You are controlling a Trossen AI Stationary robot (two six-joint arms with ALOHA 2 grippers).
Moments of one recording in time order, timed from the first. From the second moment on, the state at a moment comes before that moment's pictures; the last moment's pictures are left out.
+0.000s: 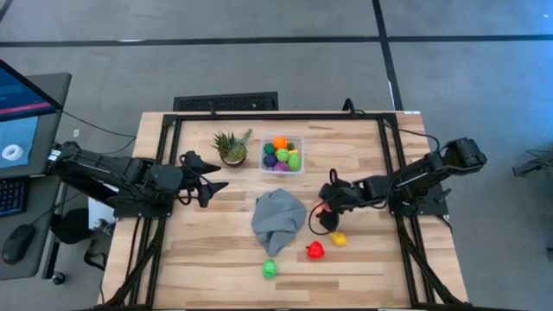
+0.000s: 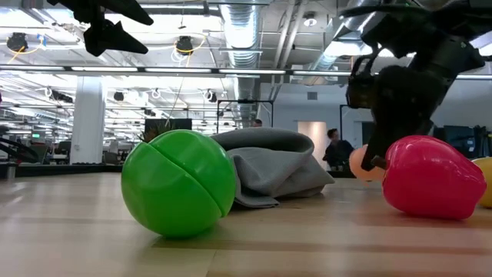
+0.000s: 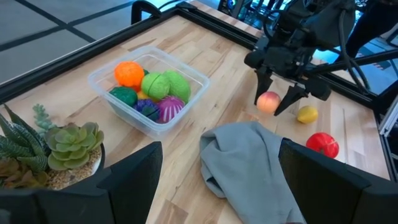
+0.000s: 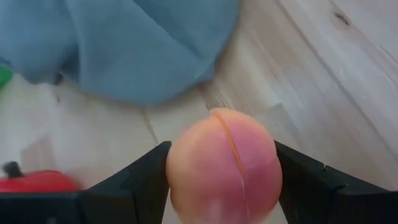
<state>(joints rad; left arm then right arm) -0.25 0.74 0.68 -0.44 -0.50 -0.58 0.21 1.43 0.54 -0.07 0.07 0.64</state>
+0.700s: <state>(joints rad) -0.25 0.74 0.68 -0.44 -0.48 -0.57 0.07 1.11 0.58 0.00 0.09 0.45</state>
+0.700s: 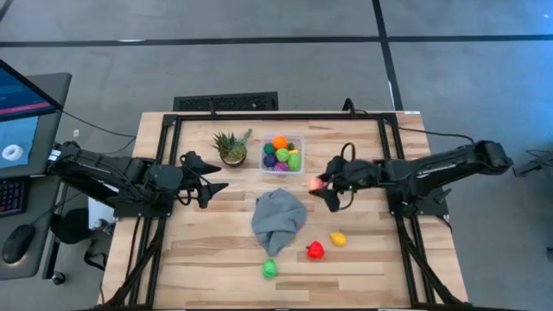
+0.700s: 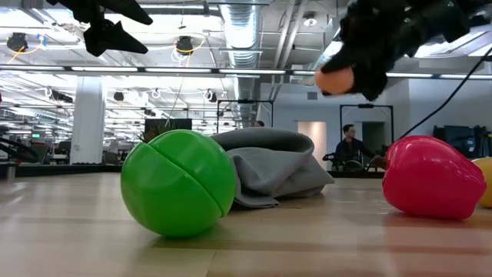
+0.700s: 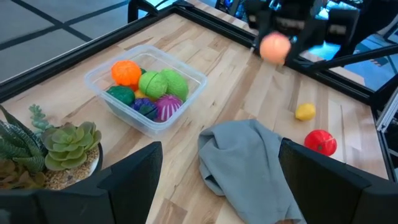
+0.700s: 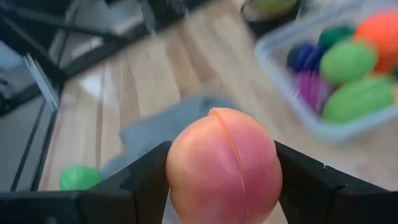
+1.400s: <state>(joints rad) -0.30 0.74 0.68 -0.44 -0.52 -0.57 -0.14 1.20 0.58 0.36 0.00 0.37</state>
